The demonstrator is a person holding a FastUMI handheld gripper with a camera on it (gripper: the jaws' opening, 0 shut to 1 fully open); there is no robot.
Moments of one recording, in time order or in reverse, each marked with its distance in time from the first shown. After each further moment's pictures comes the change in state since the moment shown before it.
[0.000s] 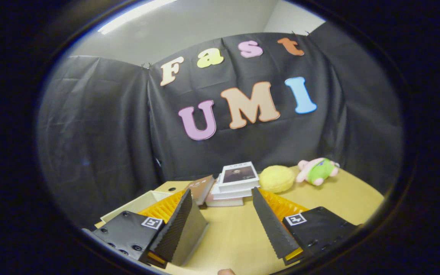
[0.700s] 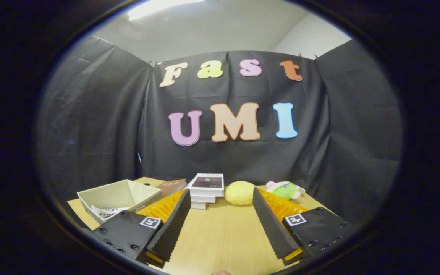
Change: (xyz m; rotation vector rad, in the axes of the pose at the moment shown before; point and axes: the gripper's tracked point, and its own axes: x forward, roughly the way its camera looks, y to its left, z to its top) arm -0.050 -0.075 0.024 -0.143 -0.084 -0.100
